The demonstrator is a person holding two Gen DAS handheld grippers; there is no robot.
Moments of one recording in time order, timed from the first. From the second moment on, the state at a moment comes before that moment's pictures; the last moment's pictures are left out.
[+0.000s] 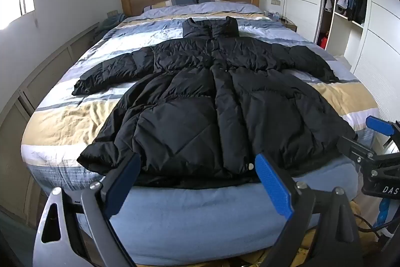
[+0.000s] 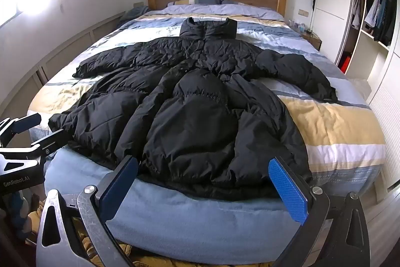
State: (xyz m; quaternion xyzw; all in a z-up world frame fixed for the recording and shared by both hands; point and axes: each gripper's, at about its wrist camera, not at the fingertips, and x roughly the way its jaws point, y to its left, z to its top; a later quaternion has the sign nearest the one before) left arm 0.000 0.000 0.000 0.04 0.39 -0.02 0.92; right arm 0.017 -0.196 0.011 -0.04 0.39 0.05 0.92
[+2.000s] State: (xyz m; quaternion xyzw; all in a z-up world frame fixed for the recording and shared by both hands) left arm 0.011 -0.003 -0.018 0.03 0.41 -0.03 0.91; right arm 0.033 -0.194 -0.005 -0.04 0.42 0.06 0.91
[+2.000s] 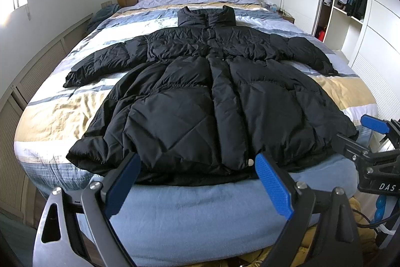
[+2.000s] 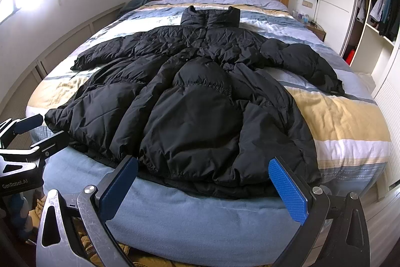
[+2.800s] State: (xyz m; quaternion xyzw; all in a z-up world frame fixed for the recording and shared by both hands) left arm 0.027 0.003 -0.036 0.03 0.44 -0.04 0.89; right arm 0.049 -0.194 -0.018 -0.03 0.45 0.06 0.89
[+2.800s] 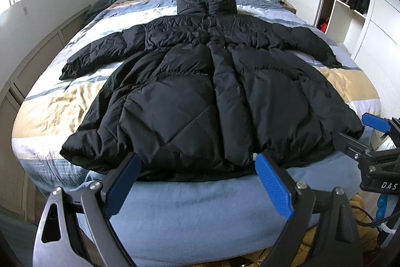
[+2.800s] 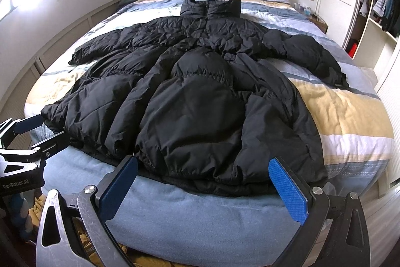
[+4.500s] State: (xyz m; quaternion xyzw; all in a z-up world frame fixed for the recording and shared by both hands) left arm 0.313 -0.025 0.059 0.08 0.35 0.01 0.93; right arm 0.323 -0.289 0.081 0.01 0.36 -0.04 0.93
